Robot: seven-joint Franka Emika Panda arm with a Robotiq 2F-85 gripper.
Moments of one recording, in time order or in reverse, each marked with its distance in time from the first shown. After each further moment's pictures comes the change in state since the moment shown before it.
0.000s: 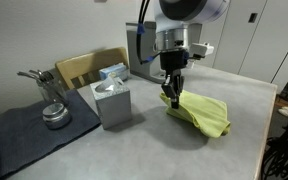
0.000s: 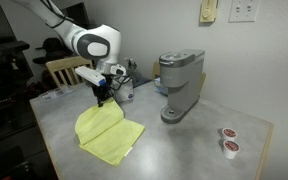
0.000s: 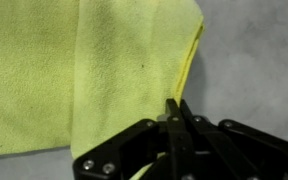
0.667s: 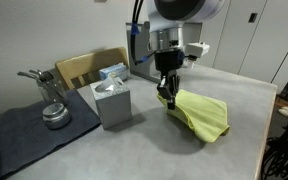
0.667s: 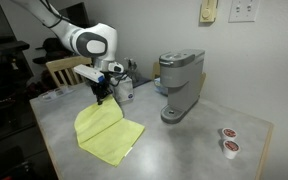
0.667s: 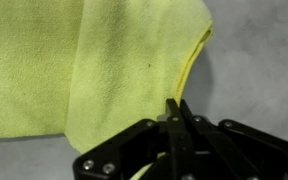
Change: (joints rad) arm 0.030 0.008 0.009 0.025 -0.048 0.000 0.035
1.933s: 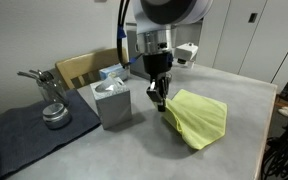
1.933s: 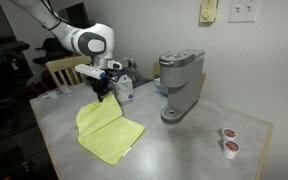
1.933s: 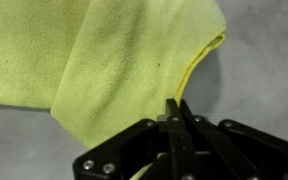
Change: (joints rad) arm 0.049 0.049 0.006 0.076 -0.055 0.000 0.009
